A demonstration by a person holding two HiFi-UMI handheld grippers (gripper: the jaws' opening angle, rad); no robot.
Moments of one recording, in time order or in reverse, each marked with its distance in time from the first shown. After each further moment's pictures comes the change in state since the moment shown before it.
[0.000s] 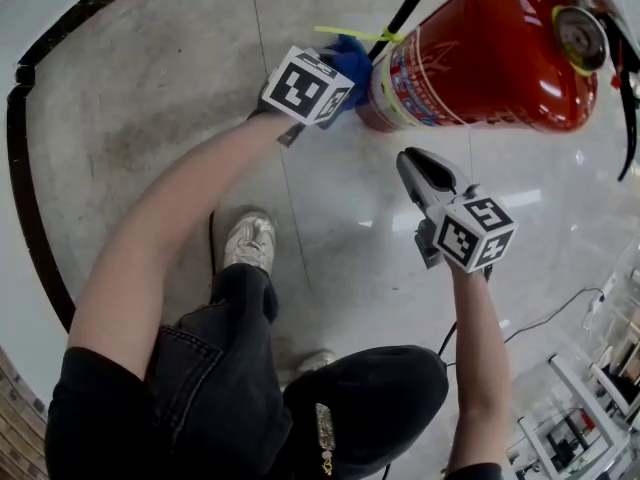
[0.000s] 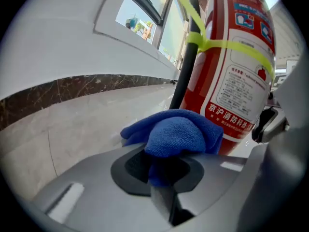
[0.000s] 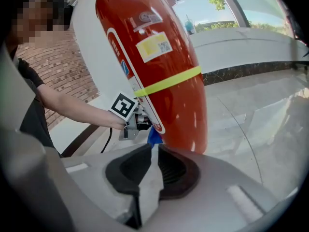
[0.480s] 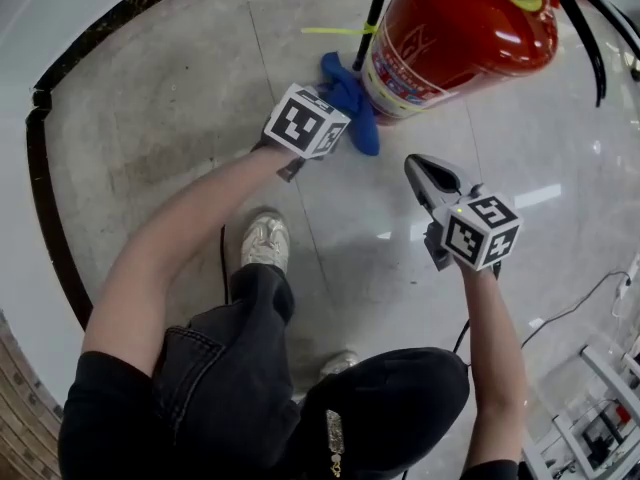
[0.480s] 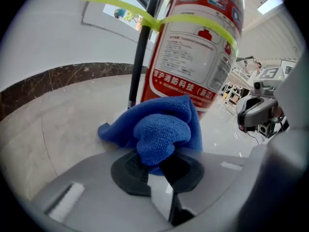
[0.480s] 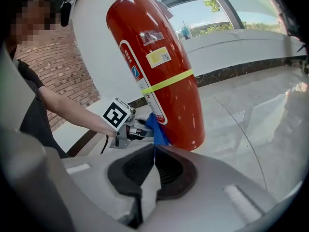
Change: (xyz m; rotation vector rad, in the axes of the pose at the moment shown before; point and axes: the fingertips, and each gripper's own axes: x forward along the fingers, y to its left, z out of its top) left arm -0.015 -0.058 -0.046 0.022 0.125 -0.081; right arm -0.026 0.006 -0.019 0.033 -0.039 0.005
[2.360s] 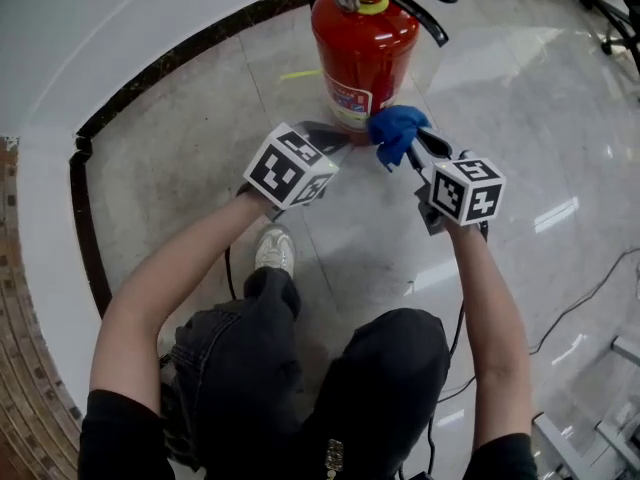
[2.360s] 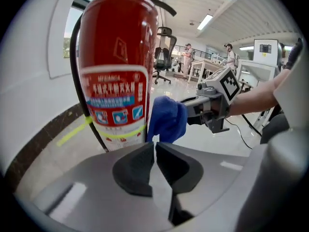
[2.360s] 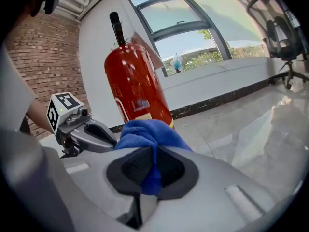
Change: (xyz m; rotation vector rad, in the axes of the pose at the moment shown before) left arm -0.110 -0.121 0.077 0.293 -0.024 -0.037; right arm -0.058 -0.027 0.080 -0.026 -0.273 -0.128
